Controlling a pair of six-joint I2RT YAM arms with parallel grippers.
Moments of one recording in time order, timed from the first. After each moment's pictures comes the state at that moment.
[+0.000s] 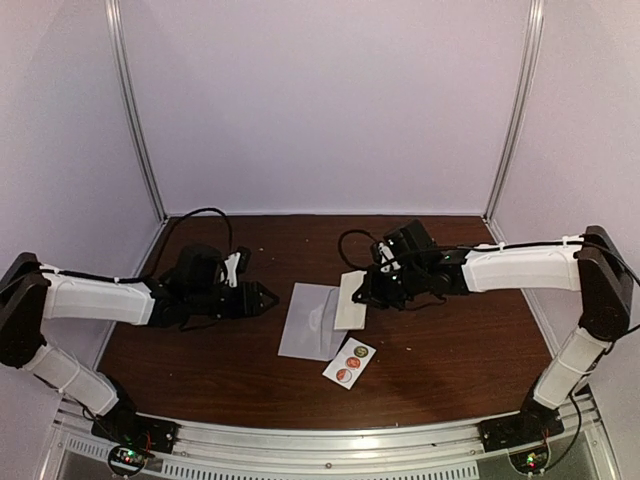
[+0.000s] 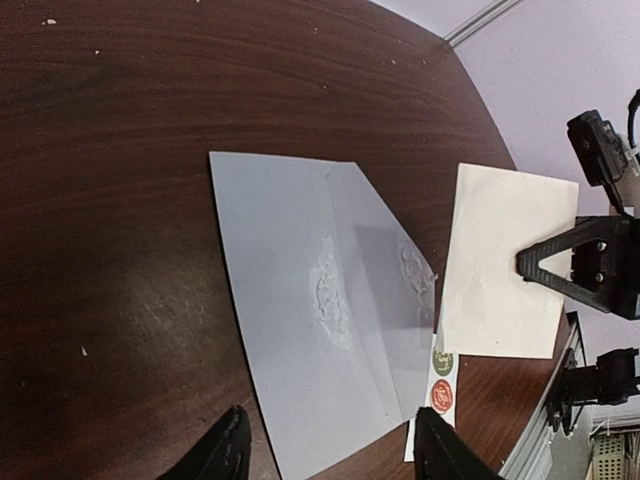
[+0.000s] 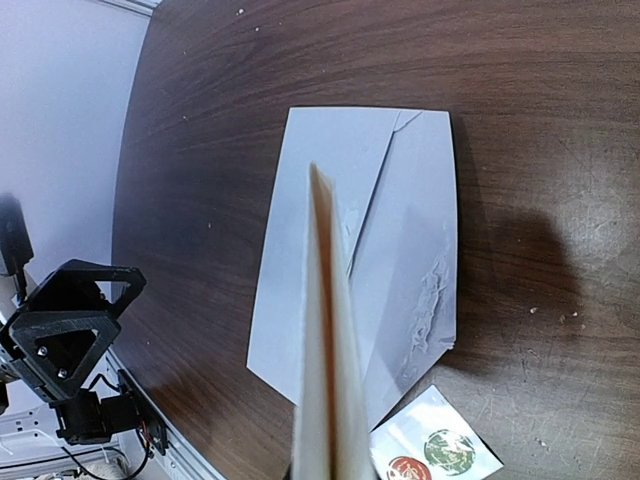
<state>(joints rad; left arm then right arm) -0.67 1.40 0.65 0.17 0.25 -0.63 0.77 1.64 1.05 -0.17 -0.22 0.89</state>
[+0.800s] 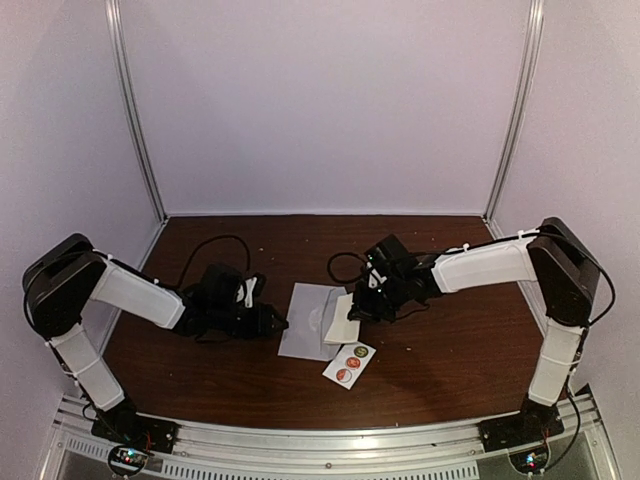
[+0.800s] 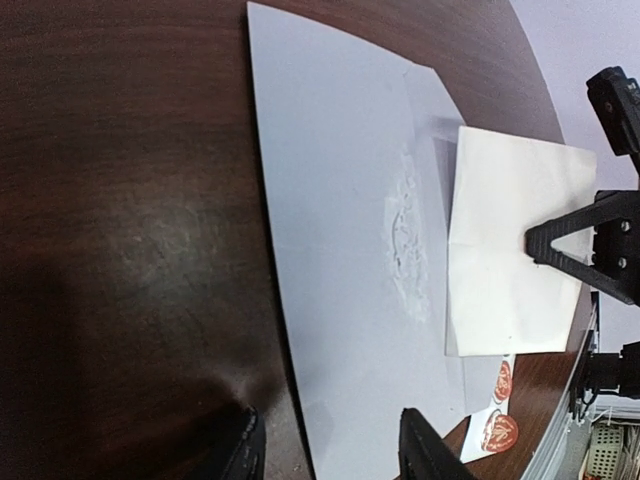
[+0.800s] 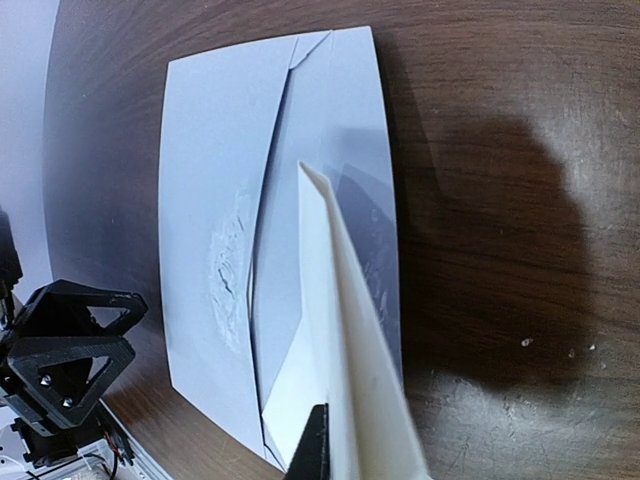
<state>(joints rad) -0.69 1.68 0.64 0.31 0.32 -0.70 0.76 1.86 1.14 -0.22 -0.25 0.91</state>
